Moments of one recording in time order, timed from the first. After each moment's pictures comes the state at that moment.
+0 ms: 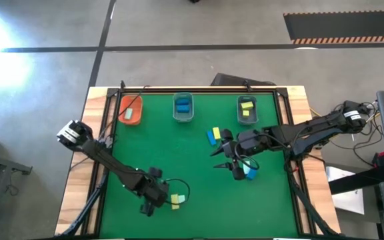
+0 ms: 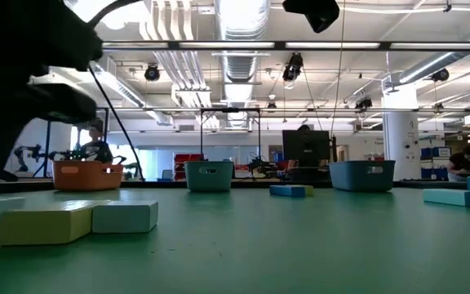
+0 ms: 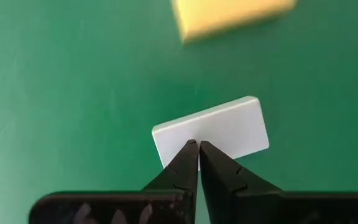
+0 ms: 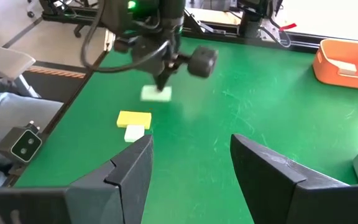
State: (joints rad) left arm -0.60 1.67 1.01 -0.65 -0.03 -0.47; right arm 0.21 1.30 1.00 -0.20 -0.05 -0.01
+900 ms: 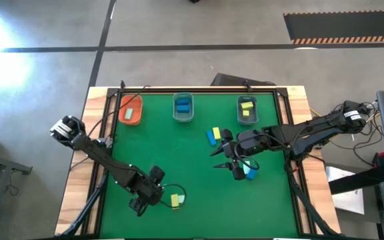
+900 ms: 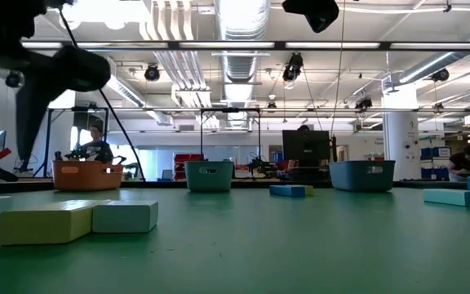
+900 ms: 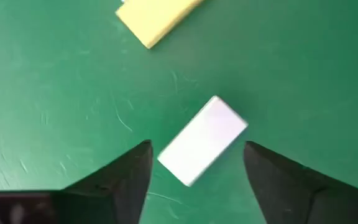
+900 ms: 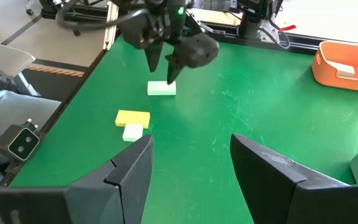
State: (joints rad) left arm -0.61 1.58 1.01 -0.70 -0.04 -0.01; right arm 0.21 1.30 1.00 -0.20 -0.05 -0.02
